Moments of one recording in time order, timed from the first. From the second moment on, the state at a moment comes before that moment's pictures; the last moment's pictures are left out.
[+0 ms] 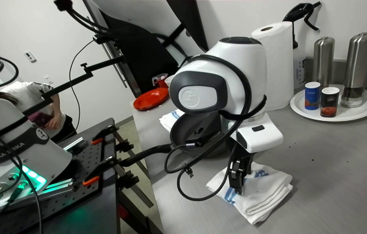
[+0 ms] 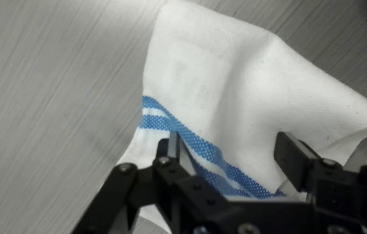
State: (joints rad) arm -0.23 0.94 -0.25 -1.88 0.22 2.65 0.33
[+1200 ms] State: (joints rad) arm -0.27 0.96 -0.23 -1.82 0.23 2.57 0.33
